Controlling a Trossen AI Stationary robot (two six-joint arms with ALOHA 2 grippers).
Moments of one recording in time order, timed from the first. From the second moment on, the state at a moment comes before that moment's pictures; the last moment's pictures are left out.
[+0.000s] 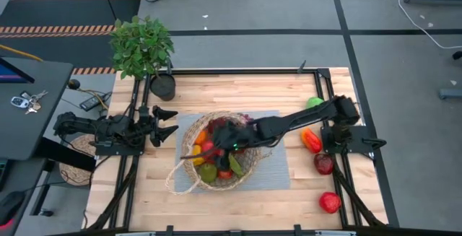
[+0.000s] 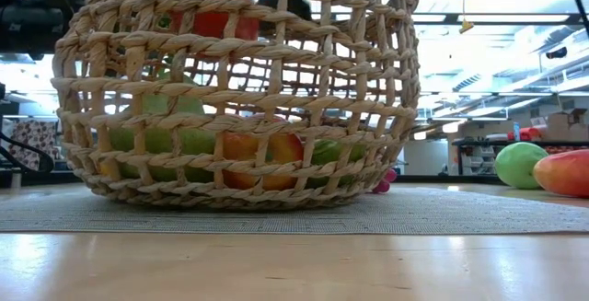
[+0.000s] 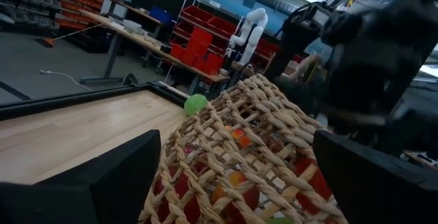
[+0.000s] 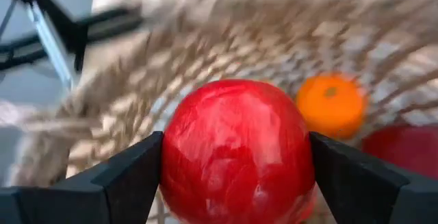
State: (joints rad) left arm -0.19 0.03 0.01 0.16 -0.45 -0.40; right arm 0.21 1.92 1.64 -0.41 0.15 0.42
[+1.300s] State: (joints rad) left arm -0.19 0.04 0.01 0.16 -0.45 -0.40; right arm 0.22 1.92 2.00 -0.83 0.28 0.18
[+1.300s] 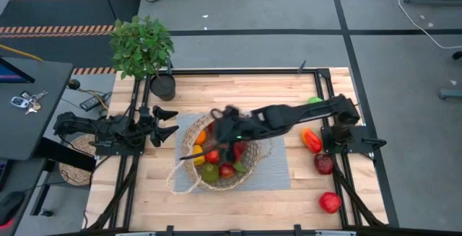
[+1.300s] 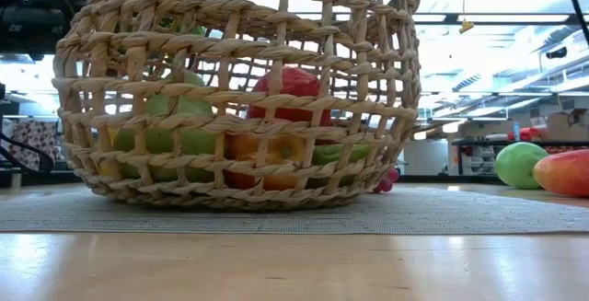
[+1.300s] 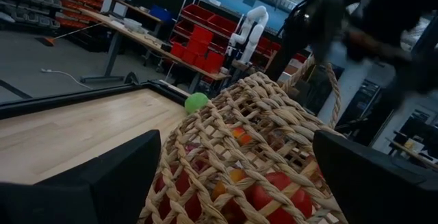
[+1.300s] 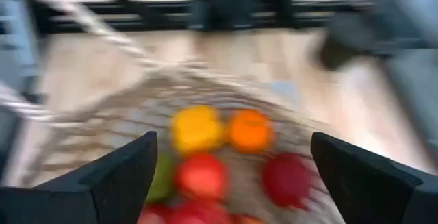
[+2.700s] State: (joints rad) left arm -0.19 0.04 0.01 0.16 -0.45 -0.40; right arm -0.06 1.14 0.92 -1.23 0.20 0.85
